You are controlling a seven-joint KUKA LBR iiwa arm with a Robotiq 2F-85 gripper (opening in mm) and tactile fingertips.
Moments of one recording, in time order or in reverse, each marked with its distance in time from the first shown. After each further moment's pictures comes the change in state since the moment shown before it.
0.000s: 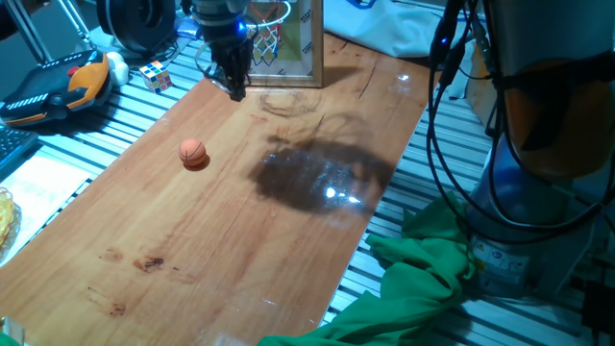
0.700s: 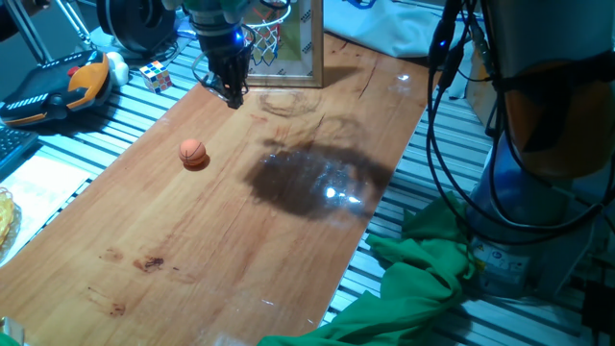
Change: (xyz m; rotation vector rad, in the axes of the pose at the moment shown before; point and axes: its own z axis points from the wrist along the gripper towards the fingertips) arm 0.000 0.005 0.005 0.003 -0.004 -0.011
